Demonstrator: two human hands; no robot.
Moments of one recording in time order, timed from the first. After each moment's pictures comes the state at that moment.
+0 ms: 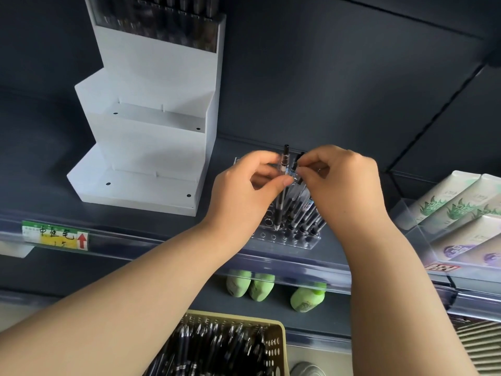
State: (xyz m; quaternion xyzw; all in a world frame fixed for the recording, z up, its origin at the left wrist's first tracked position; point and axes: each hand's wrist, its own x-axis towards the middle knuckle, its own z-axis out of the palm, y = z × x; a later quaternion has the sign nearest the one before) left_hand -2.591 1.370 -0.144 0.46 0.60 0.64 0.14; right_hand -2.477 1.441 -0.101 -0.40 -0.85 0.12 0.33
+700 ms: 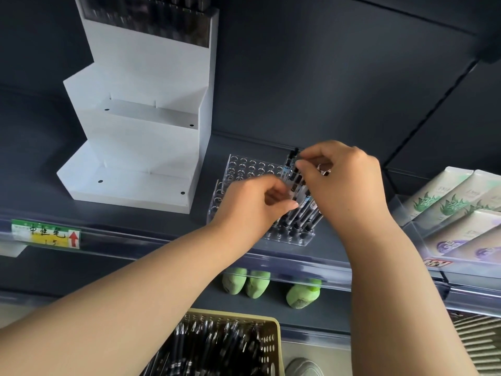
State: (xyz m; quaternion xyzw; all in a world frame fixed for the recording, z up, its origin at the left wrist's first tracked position) left_hand -2.581 1.381 -0.164 0.53 0.64 0.53 0.18; right_hand -2.470 1.438 -0.097 -0.41 -0.84 0.11 0.34
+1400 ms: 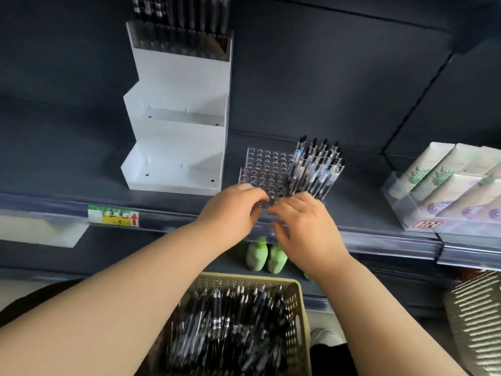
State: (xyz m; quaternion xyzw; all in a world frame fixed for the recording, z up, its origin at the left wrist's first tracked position) left_hand -2.615 1.300 -0.175 0.65 0.70 0.29 0.03; right_hand -2.458 1.346 -0.161 -0.26 -0.94 0.01 0.23
